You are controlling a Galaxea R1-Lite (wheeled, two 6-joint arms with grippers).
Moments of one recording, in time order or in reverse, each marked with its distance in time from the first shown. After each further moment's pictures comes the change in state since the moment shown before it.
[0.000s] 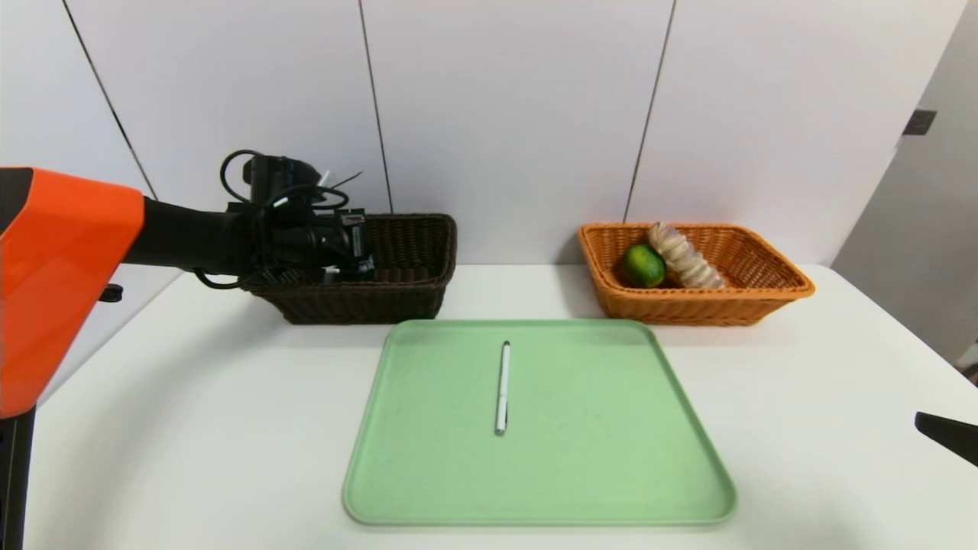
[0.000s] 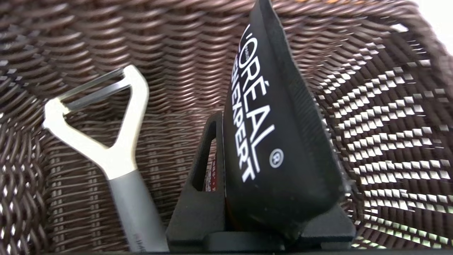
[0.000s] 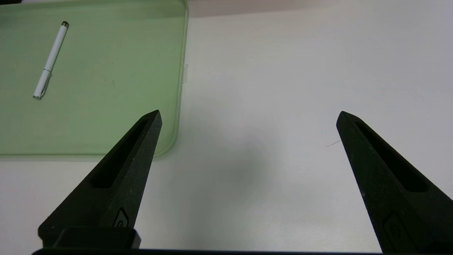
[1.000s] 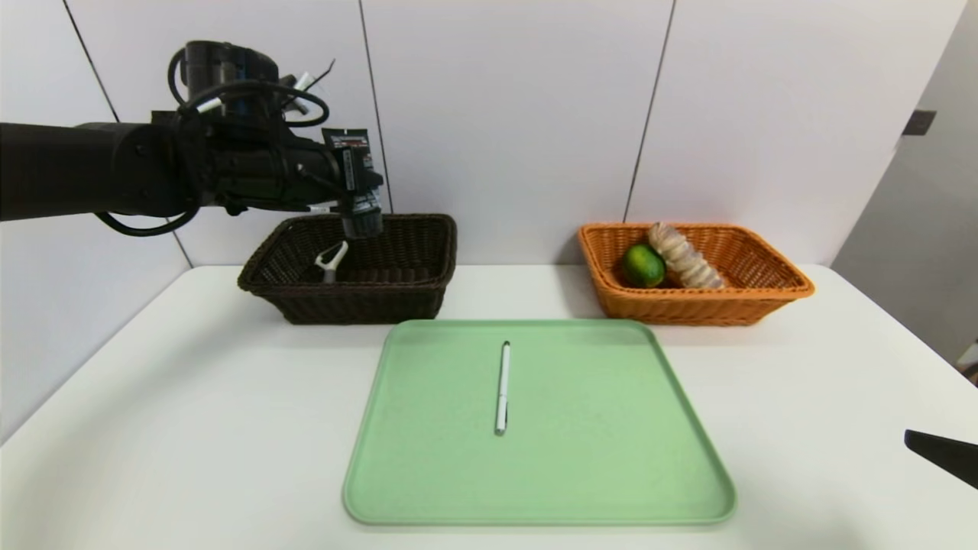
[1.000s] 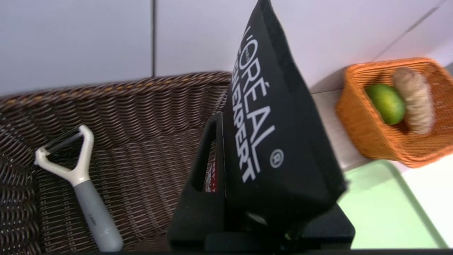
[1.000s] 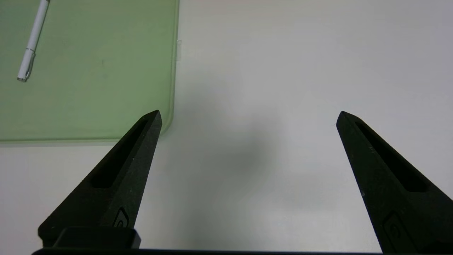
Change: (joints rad) left arm -0.090 -0.261 -0.033 0.125 -0.022 -0.010; right arm 0.003 0.017 0.001 0.046 0.003 0.026
